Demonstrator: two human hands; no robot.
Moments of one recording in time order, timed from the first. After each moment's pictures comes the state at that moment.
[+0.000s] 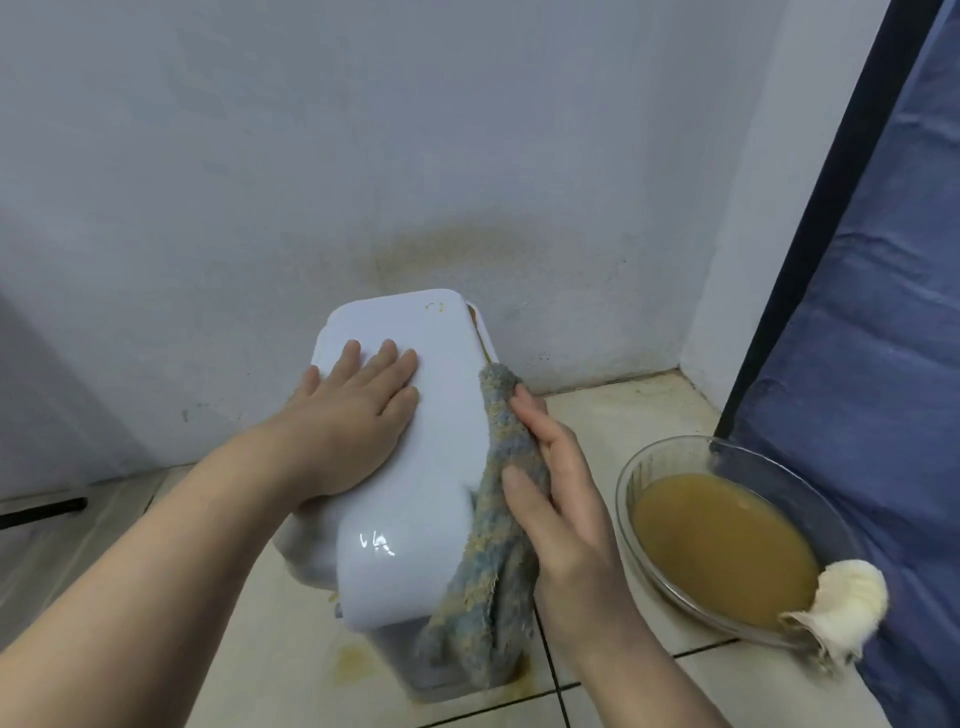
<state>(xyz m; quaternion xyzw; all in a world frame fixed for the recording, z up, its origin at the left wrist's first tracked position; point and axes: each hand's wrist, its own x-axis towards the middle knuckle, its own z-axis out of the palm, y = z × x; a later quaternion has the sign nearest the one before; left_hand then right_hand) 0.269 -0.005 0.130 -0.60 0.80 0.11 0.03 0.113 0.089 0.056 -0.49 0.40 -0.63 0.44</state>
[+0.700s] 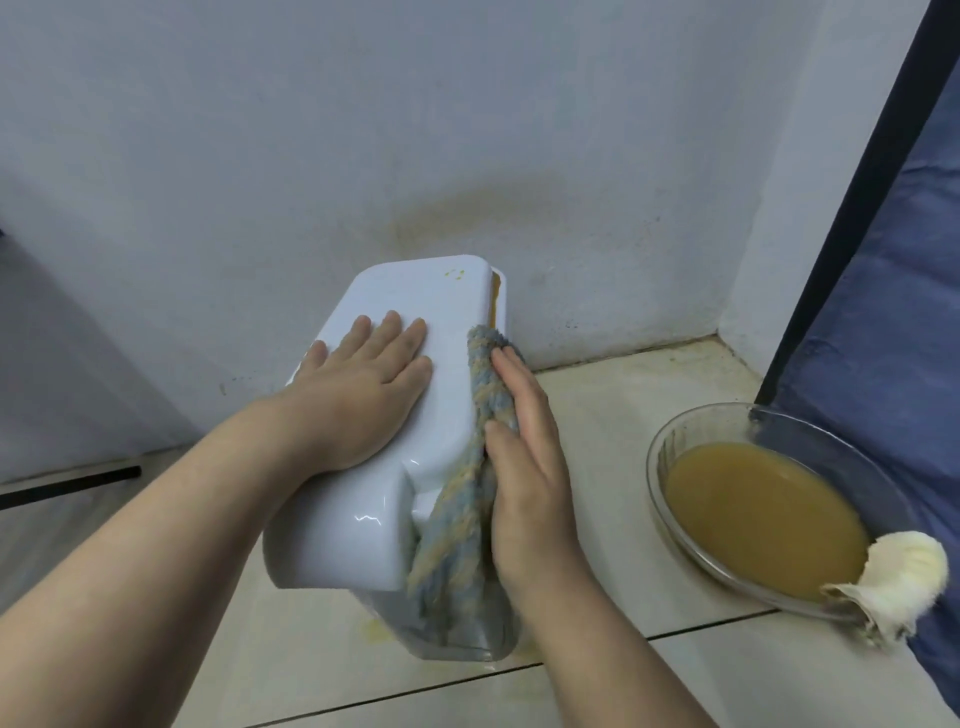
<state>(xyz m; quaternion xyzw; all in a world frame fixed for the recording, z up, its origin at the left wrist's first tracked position) 0.267 0.007 0.131 -0.62 0.78 0.10 0.04 0.149 0.069 0.046 -0.47 0.42 -0.67 0.40</state>
